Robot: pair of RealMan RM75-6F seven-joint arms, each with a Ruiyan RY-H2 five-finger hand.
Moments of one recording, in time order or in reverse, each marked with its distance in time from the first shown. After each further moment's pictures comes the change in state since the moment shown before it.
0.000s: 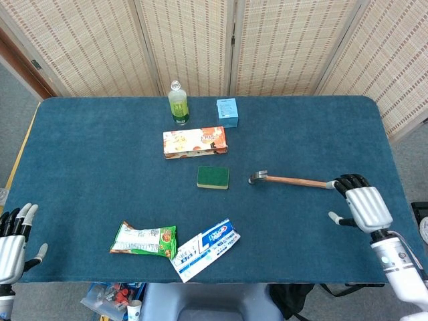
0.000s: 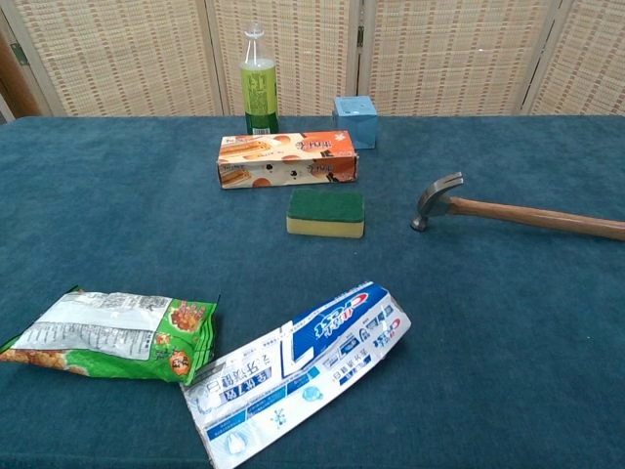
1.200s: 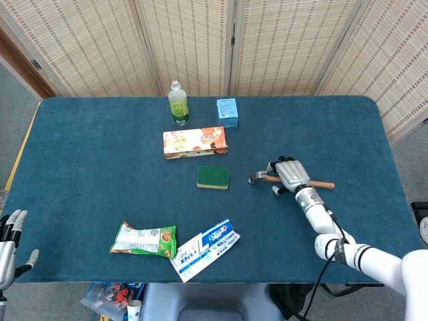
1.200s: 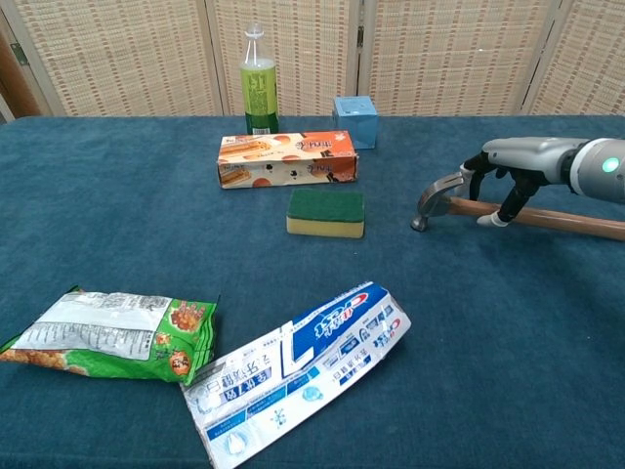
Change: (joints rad) left arm 0.030 0.004 0.006 0.033 -0.031 -0.005 -0.040; right arm 0.499 -0.469 0.067 0.524 0.505 -0.518 -0.207
